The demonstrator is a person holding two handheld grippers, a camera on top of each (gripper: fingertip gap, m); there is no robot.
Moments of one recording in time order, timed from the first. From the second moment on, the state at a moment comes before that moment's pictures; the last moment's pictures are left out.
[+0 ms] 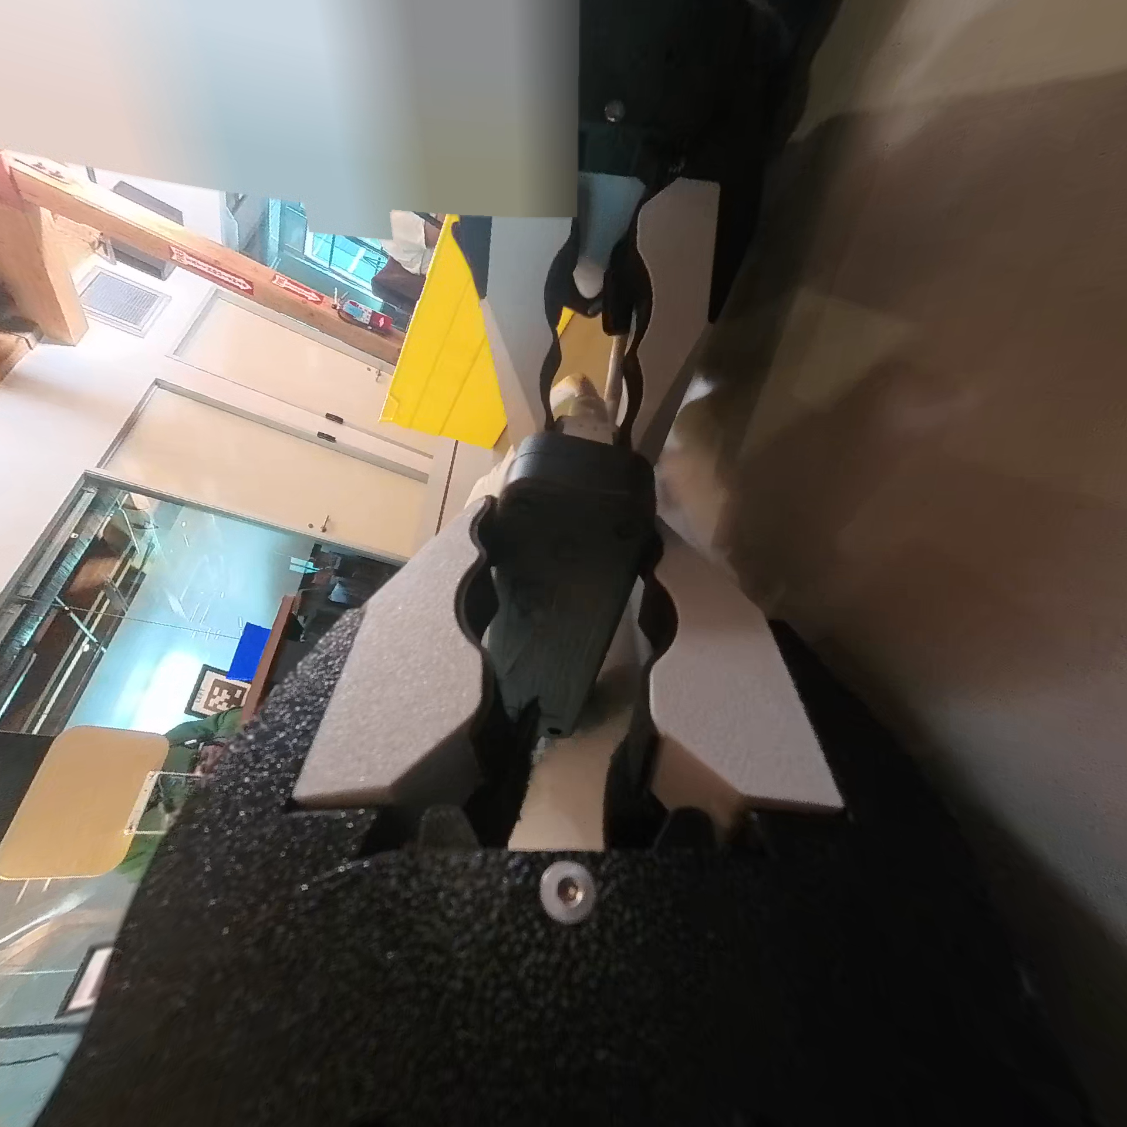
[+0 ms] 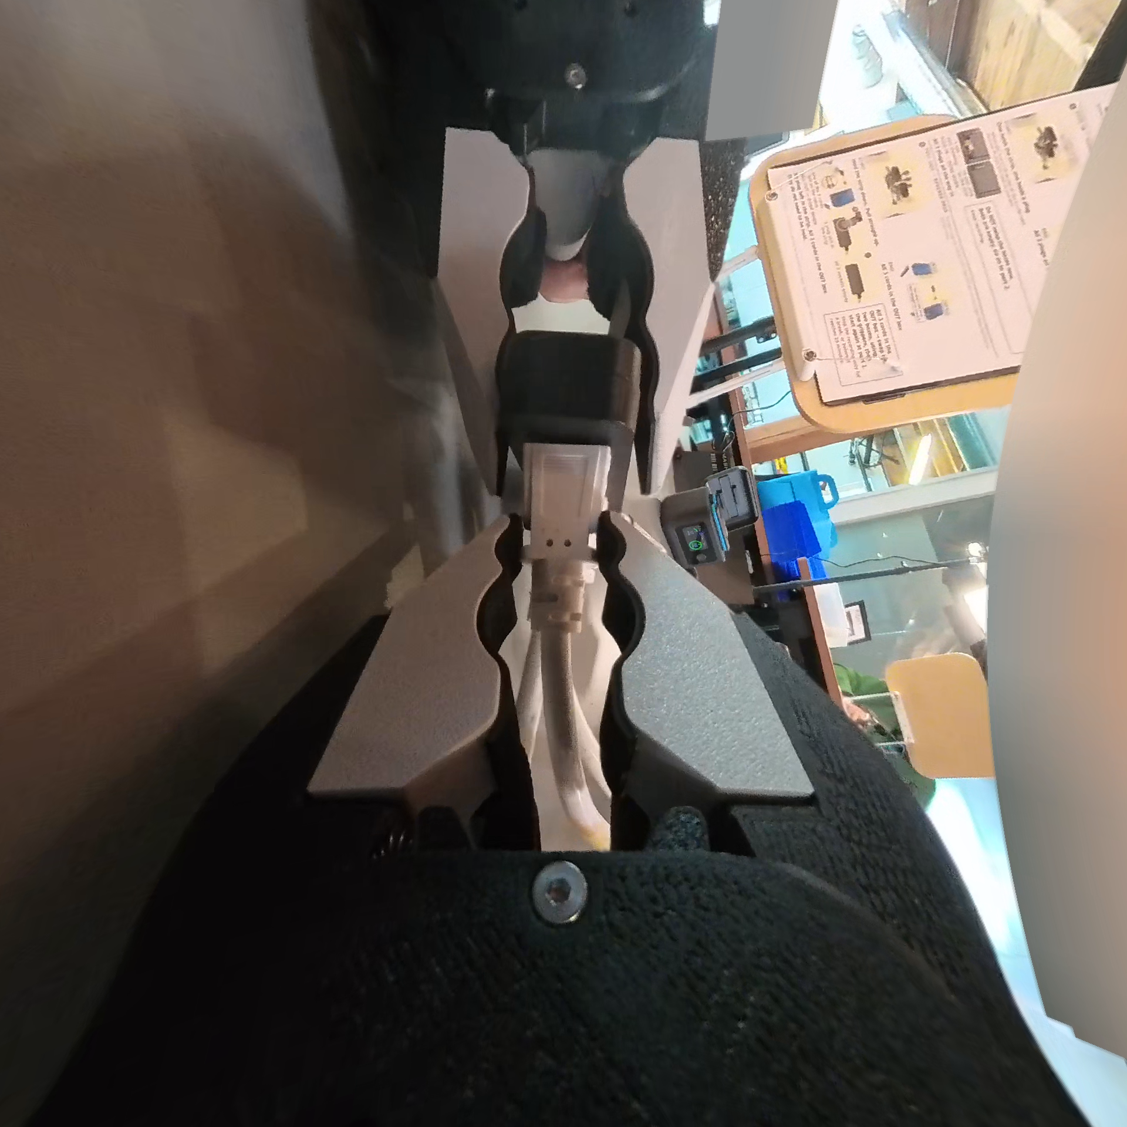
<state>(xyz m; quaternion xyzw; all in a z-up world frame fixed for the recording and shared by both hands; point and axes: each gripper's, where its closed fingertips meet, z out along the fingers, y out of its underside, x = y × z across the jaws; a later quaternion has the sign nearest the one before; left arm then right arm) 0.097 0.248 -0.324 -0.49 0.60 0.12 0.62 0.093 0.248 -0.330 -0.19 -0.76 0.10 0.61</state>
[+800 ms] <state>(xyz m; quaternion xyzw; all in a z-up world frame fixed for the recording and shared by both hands) 0.102 0.247 -0.327 -0.46 0.62 0.13 0.63 0.094 0.247 -0.334 -0.15 -0.77 0.08 0.62</state>
